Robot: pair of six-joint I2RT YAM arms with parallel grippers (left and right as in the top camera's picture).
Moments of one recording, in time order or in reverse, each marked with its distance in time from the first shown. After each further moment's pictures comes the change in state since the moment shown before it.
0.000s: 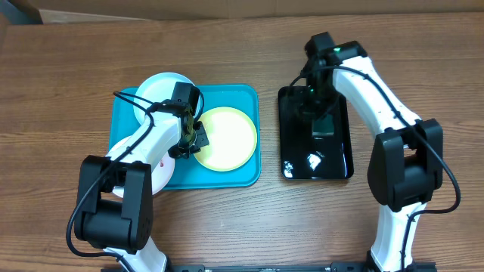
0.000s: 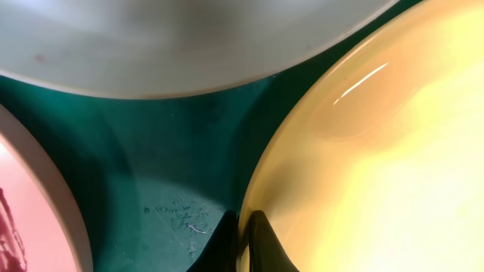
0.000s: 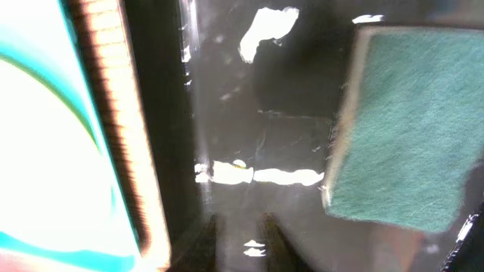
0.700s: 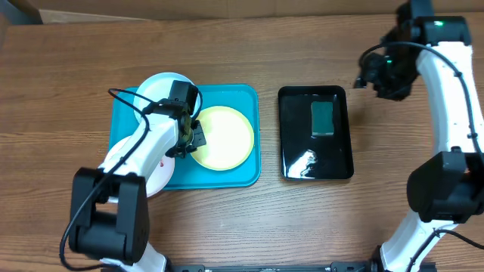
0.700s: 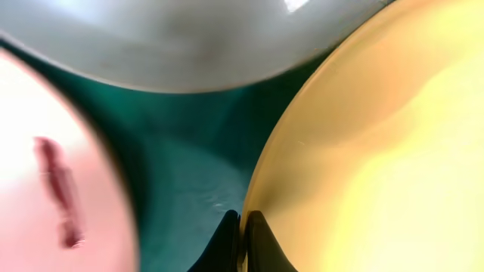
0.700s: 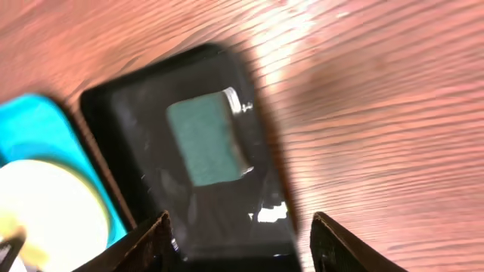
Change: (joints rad) left arm 0.000 -0.077 0.002 -0.040 -0.057 0.033; right arm -0.357 -0.143 0.190 -0.203 0.027 0.001
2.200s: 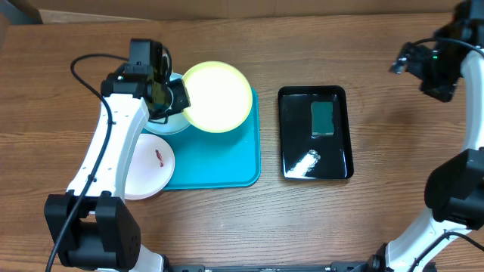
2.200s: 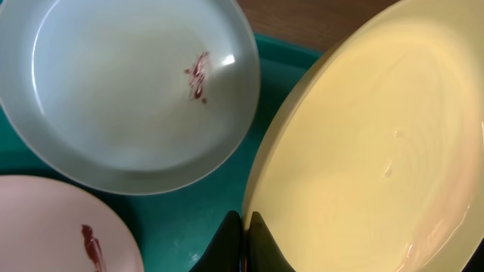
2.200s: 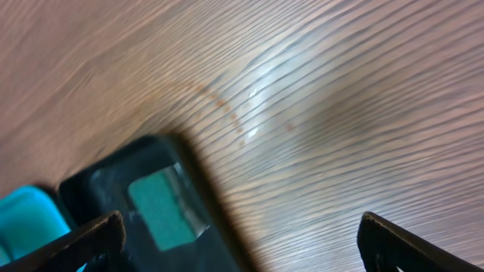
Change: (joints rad) left arm 0.119 -0.052 0.327 -0.109 0.219 0.149; right arm -0.214 0.000 0.000 0.121 0.011 0.000
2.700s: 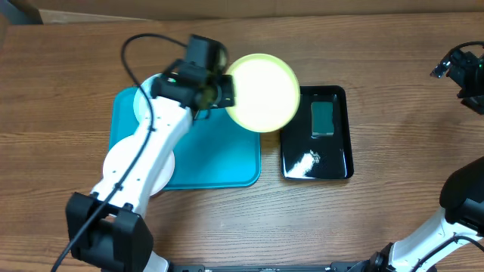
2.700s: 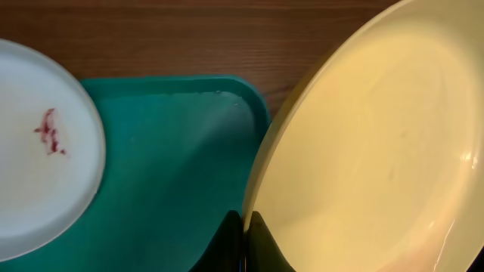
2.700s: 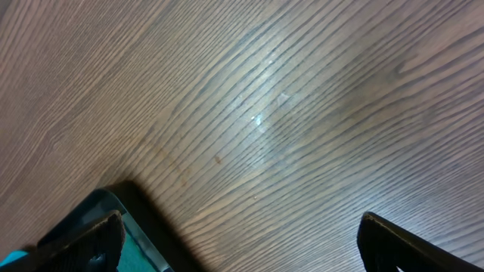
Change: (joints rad) left arm -0.303 0.000 0.050 0.113 -0.095 -0.010; right arm -0.181 0.000 0.000 0.016 0.001 0.000
